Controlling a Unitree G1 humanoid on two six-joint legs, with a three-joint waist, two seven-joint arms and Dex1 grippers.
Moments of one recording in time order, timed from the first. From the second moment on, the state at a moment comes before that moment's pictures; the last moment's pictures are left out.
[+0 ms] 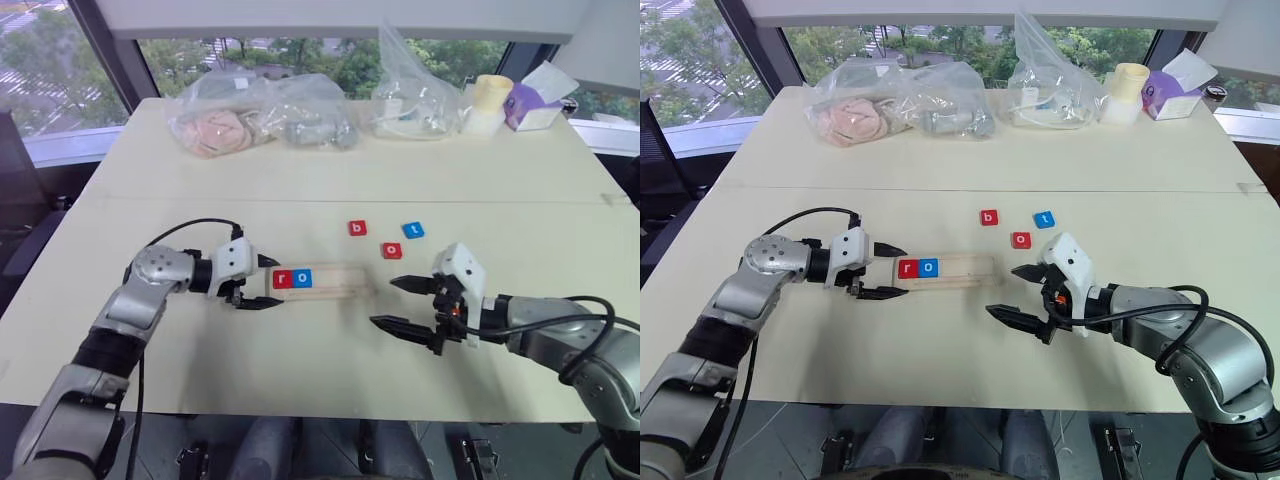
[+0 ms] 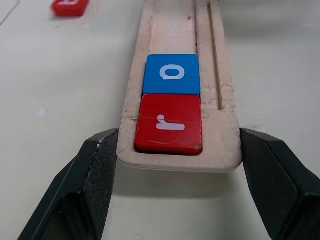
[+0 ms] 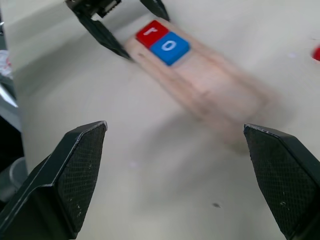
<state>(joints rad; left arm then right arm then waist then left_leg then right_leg) -0.54 0.66 -0.25 0.31 -0.14 -0.05 -1.27 -0.12 -0.79 -0.09 -0.62 0.76 0.93 0.67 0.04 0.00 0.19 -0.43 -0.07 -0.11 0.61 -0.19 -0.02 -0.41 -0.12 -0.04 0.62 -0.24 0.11</state>
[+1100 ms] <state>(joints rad) -0.51 0.79 0.06 0.20 -0.33 0.40 -1.23 -0.61 -0.36 0.00 -0.23 0.63 1.08 0.21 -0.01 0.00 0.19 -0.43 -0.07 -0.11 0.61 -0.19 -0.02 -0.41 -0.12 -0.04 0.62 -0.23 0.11</state>
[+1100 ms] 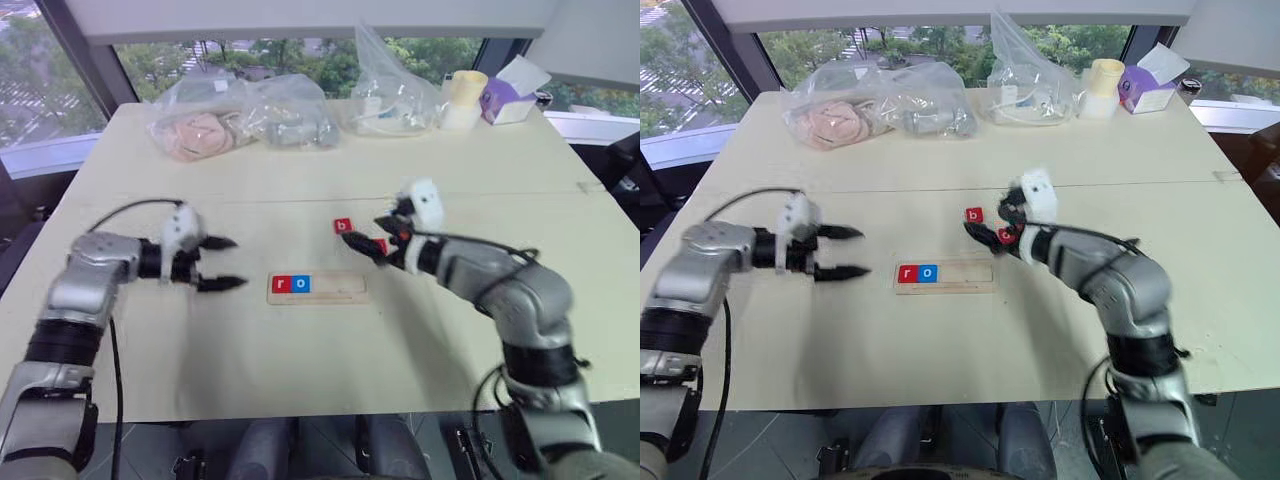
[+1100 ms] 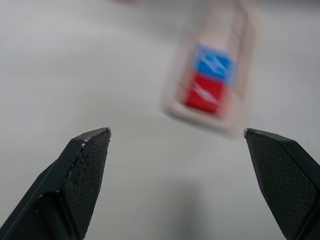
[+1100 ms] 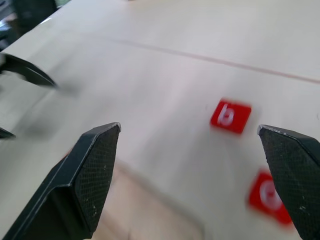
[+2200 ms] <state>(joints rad) -0.26 0.69 0.15 -0.36 -0.57 0.70 -0.78 -0.79 -0.14 0.05 0.23 0.18 0.88 0.09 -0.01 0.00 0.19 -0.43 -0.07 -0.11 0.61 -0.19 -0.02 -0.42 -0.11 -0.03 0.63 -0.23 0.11</state>
